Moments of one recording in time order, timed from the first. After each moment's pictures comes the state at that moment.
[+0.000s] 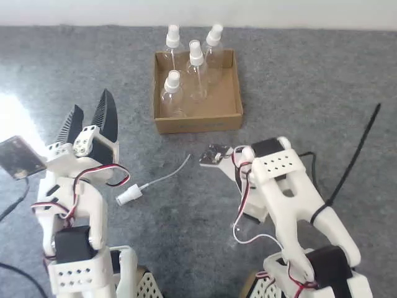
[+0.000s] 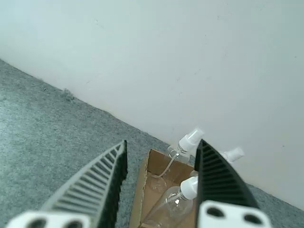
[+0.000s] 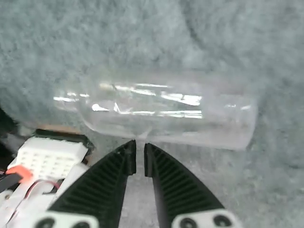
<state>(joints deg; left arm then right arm) -13.8 -79.4 62.8 39.3 29.8 -21.9 -15.8 39.0 87.9 41.8</state>
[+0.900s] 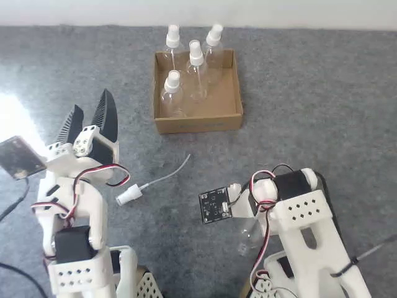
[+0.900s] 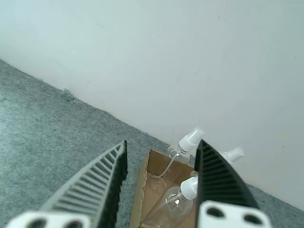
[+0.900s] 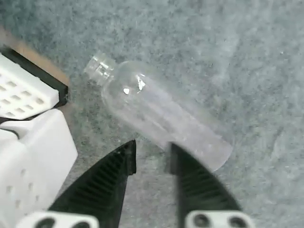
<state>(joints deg) -13.8 -79.4 62.8 39.3 29.8 -20.8 -44.1 50.7 90.2 80.5</state>
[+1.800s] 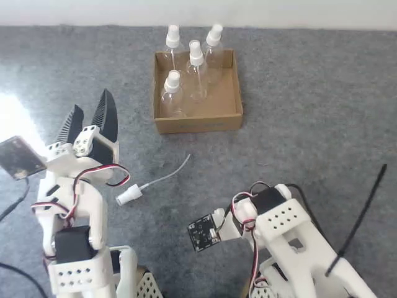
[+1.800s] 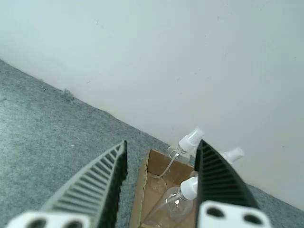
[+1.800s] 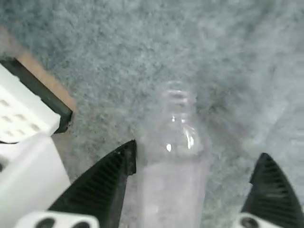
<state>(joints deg) -13.8 -79.4 62.8 39.3 29.8 -32.1 -42.1 65.5 76.6 80.7</state>
